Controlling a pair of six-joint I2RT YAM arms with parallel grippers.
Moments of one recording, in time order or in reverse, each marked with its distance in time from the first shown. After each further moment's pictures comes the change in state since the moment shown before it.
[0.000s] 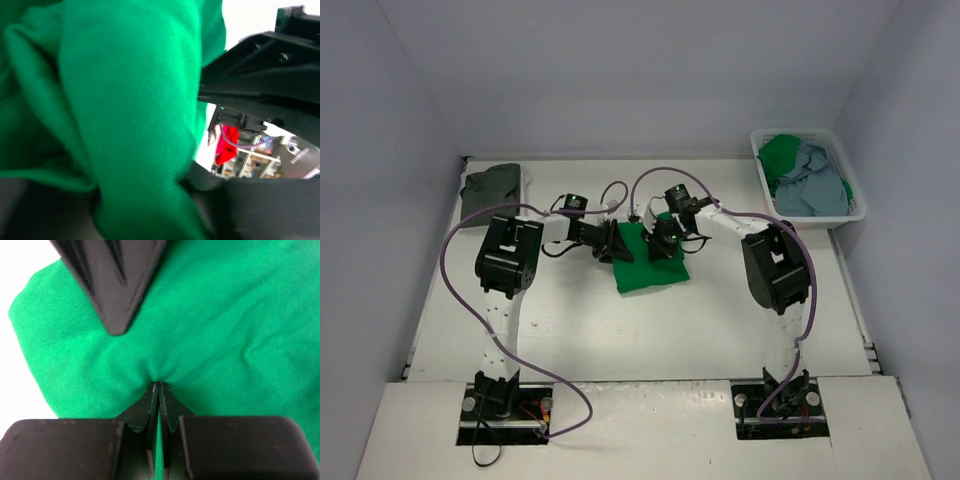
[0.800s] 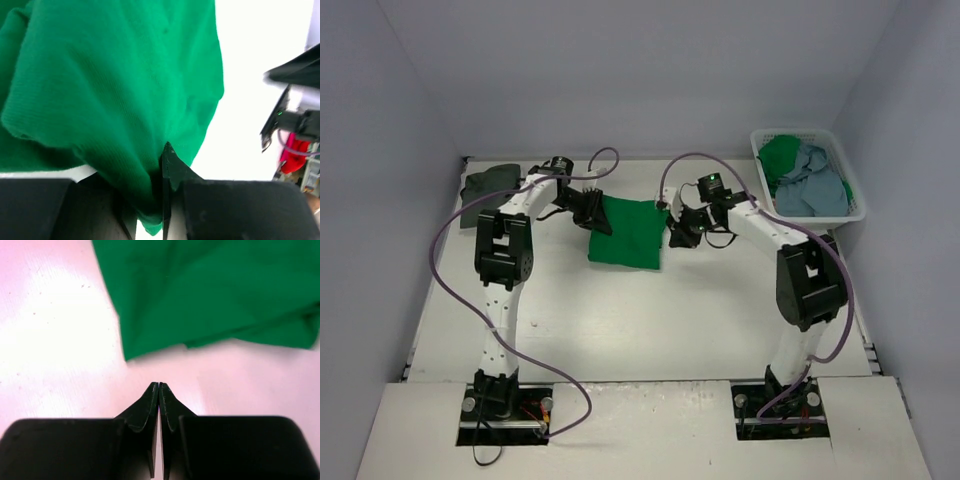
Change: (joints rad) left arm 0.090 0.106 0.549 -0.612 -0.215 0.415; right arm -0.108 -0.177 -0.102 -0.022 -0.044 -0.050
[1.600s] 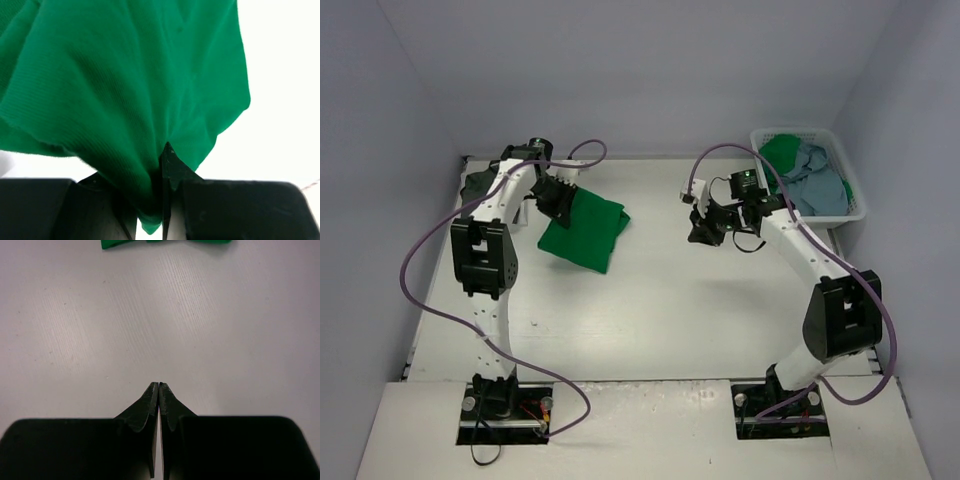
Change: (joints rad) left arm 0.050 -0.182 0.056 -0.307 -0.499 0.363; right arm -0.121 -0.290 -0.098 -0.091 -0.066 -0.027
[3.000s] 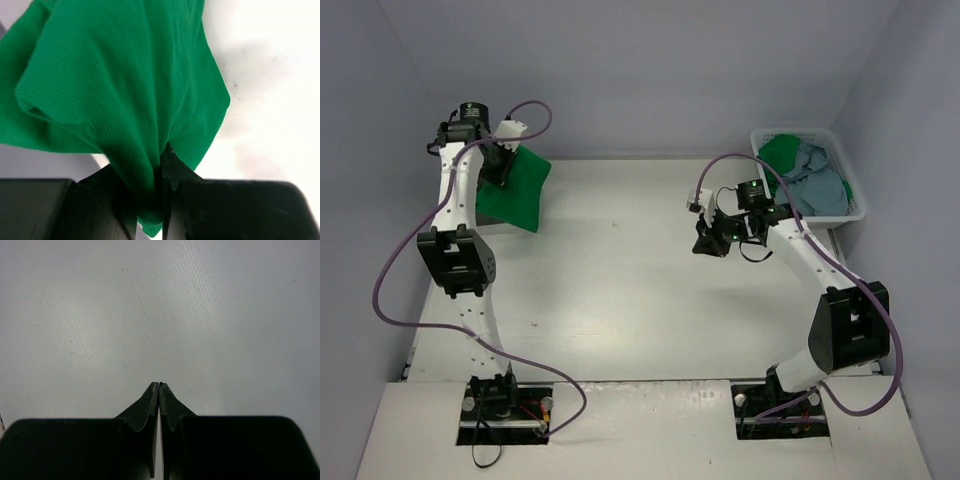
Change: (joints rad) left arm 0.221 0.003 0.326 -0.058 -0.255 0.175; right arm -0.026 -0.081 -0.097 -0.021 -0.043 0.005
